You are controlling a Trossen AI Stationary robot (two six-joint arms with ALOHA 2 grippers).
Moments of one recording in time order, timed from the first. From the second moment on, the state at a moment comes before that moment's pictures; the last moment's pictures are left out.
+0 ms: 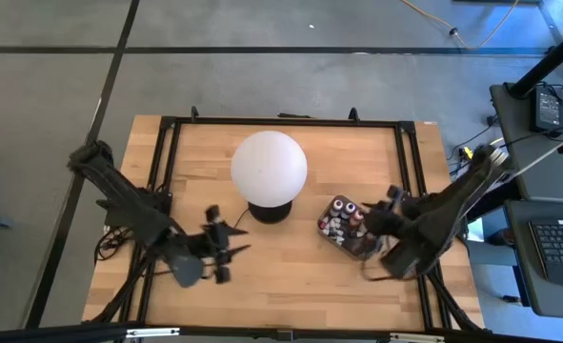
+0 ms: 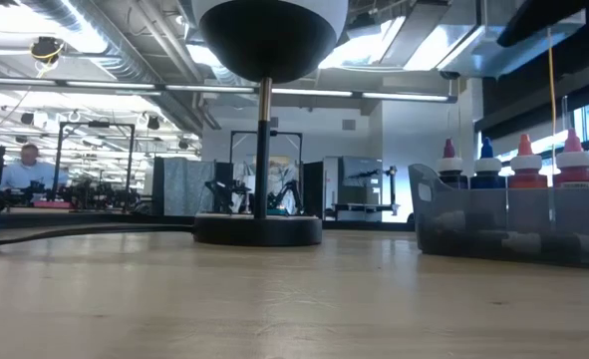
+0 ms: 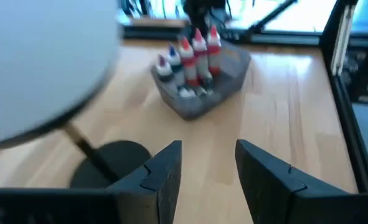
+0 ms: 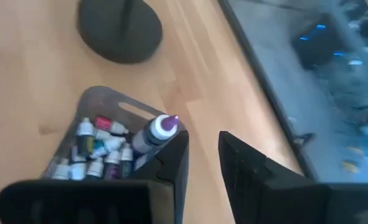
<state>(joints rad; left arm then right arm) -0.71 1.41 1.19 -0.55 -0.85 -0.58 0.76 1.41 1.21 -1.42 0.92 1.00</state>
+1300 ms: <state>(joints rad) 0.02 0.13 0.14 0.16 0.14 -0.25 0.71 0.00 0.38 -0.47 0.63 0.12</state>
